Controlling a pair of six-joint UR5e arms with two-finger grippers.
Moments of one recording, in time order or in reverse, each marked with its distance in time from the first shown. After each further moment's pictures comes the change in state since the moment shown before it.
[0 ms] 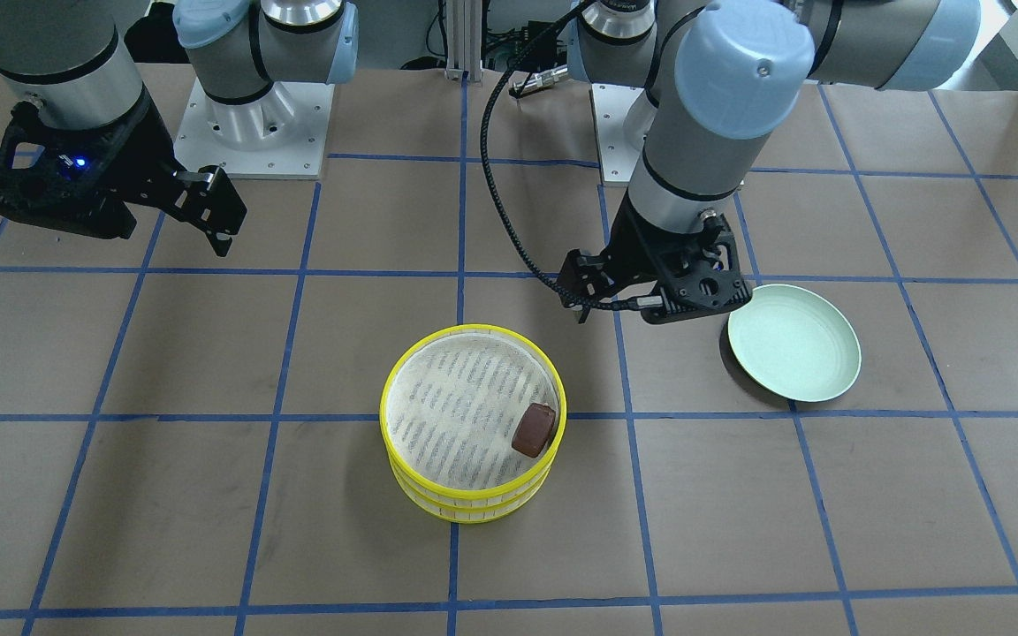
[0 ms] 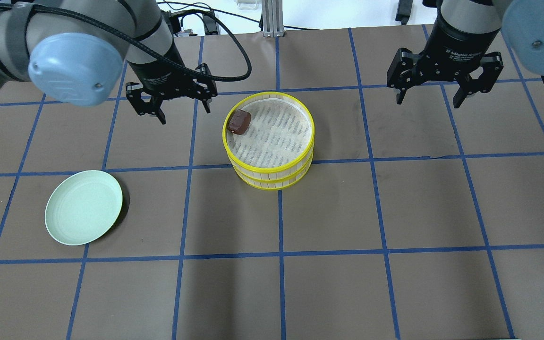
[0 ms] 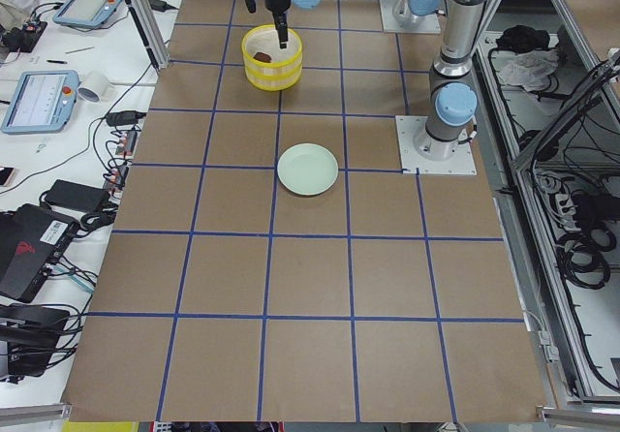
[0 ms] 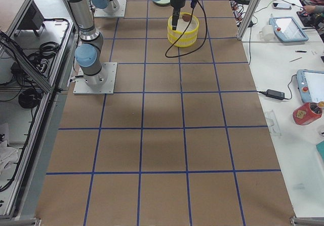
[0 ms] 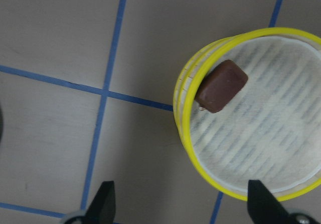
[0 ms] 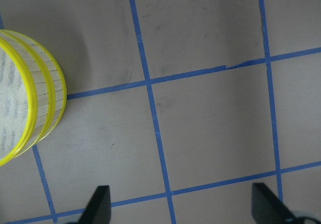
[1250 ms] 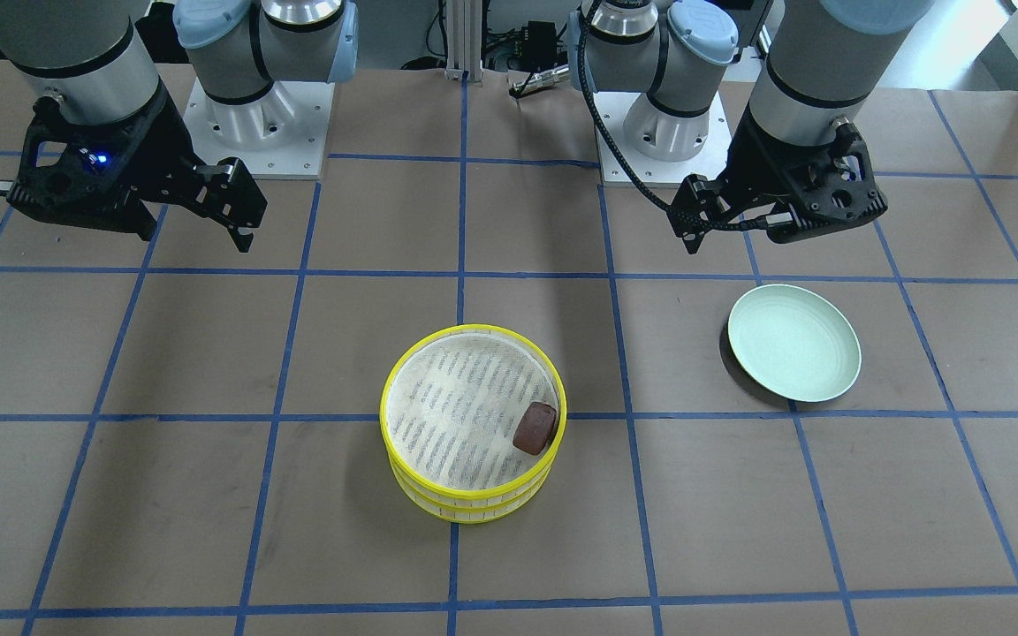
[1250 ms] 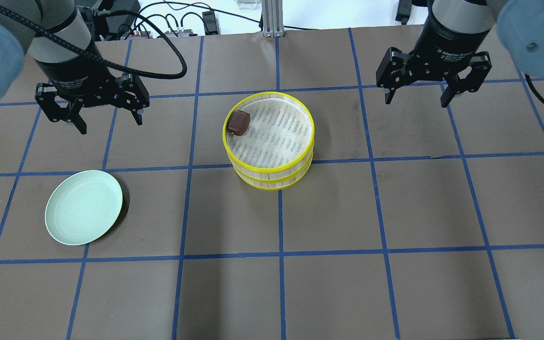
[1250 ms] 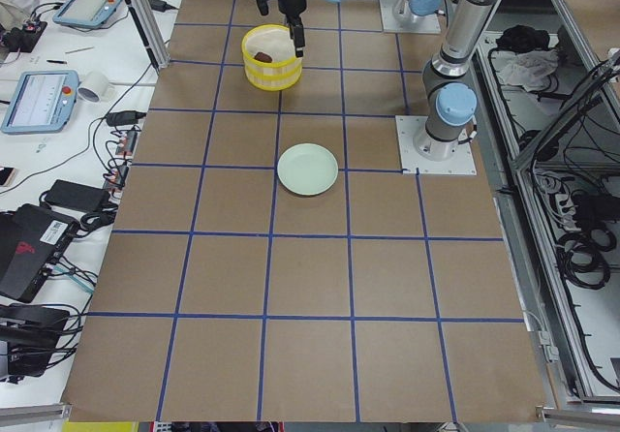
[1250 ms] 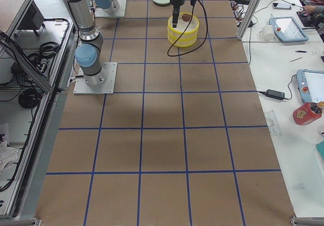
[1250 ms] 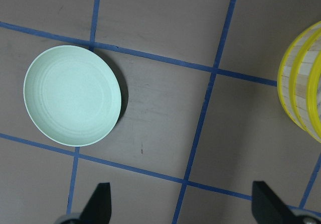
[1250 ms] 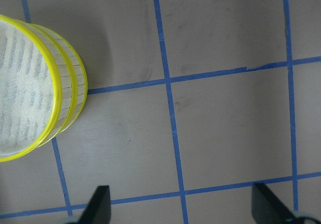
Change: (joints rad) left arm 0.129 0.146 -0.013 -0.193 0.136 0.121; right arm 0.016 -0.002 -0.002 -0.007 0.047 -0.027
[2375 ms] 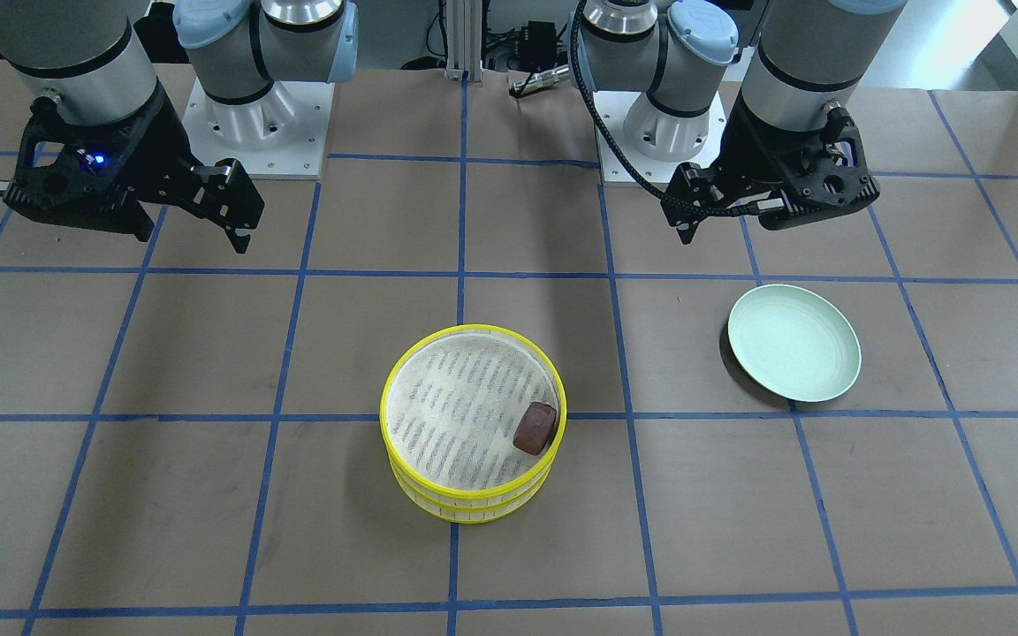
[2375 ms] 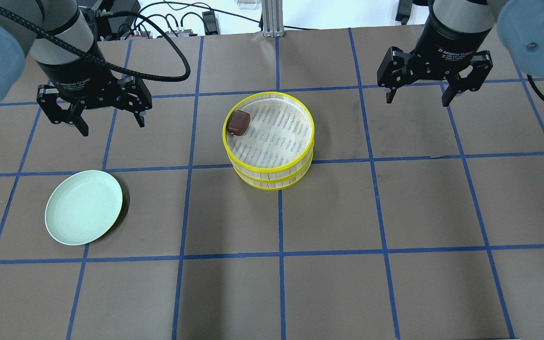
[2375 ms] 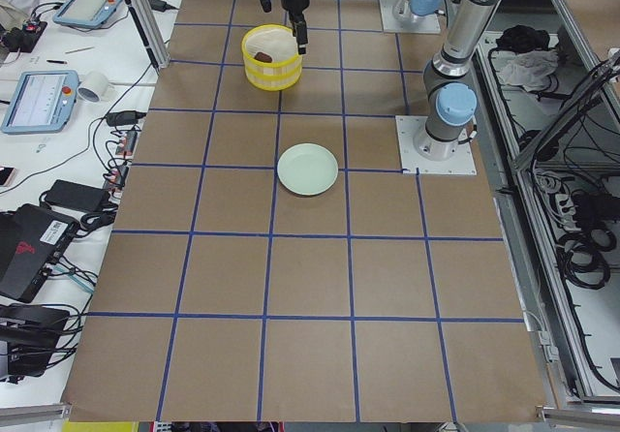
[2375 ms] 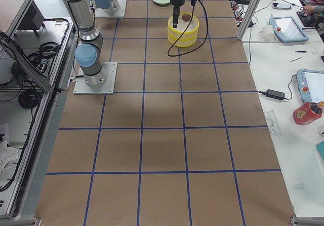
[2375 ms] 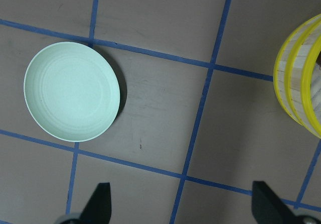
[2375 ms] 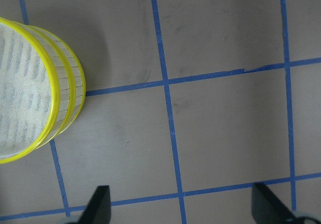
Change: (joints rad) left arm -0.013 0.011 -0.002 -0.012 0.001 -0.011; right arm -0.001 0.001 -0.001 -0.004 -0.006 0.000
